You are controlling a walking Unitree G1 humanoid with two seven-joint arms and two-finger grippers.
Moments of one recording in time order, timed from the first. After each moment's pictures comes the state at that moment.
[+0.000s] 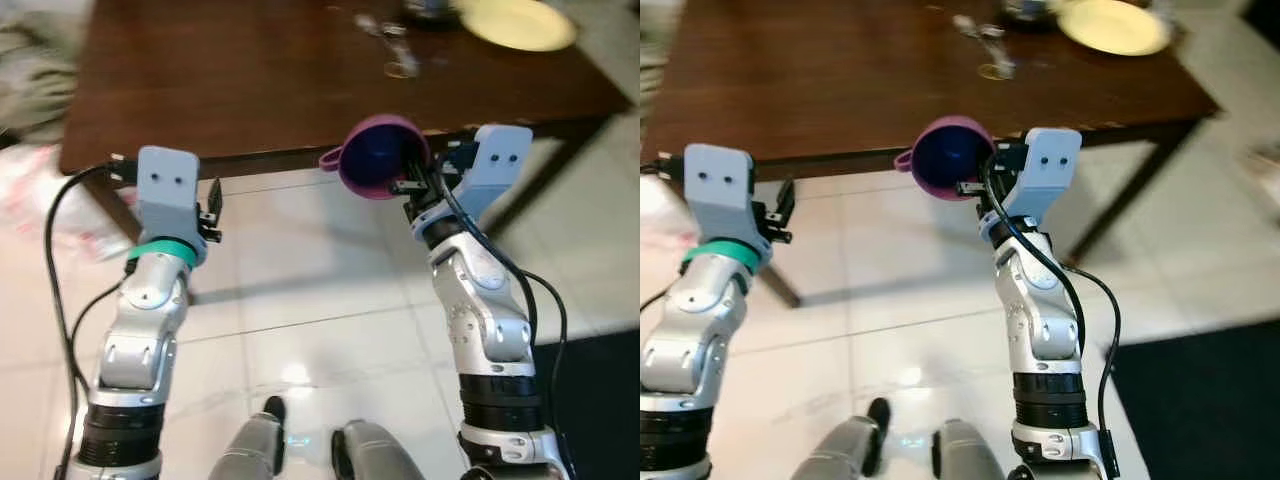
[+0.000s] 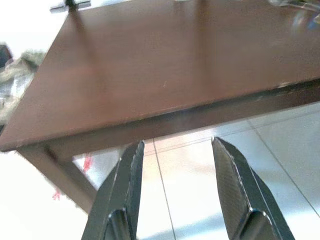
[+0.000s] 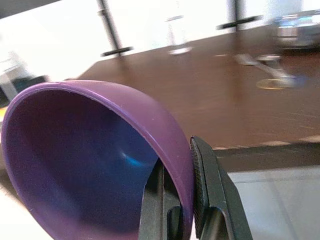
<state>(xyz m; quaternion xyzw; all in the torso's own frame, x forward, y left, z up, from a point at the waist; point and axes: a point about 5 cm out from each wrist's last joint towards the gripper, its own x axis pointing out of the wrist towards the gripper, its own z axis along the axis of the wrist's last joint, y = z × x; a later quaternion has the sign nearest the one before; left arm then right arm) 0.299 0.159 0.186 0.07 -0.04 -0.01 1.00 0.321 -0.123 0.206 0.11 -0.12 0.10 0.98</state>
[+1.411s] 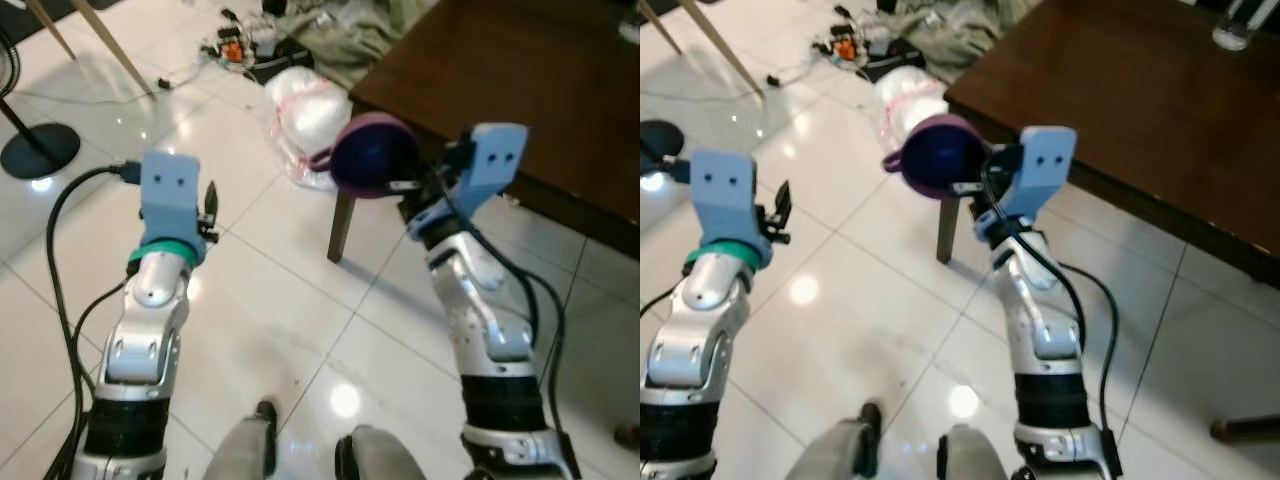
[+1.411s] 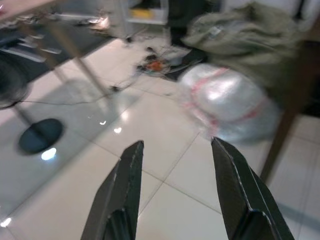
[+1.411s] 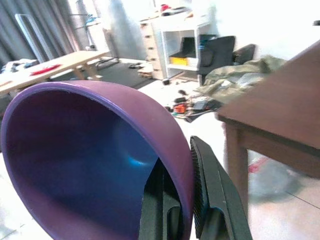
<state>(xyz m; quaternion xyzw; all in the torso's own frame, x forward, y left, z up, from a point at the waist) 0.307 0.168 0.186 0.09 -0.03 0.04 0.99 0.319 -0.123 0.209 0.12 -0.14 0.13 0.98</state>
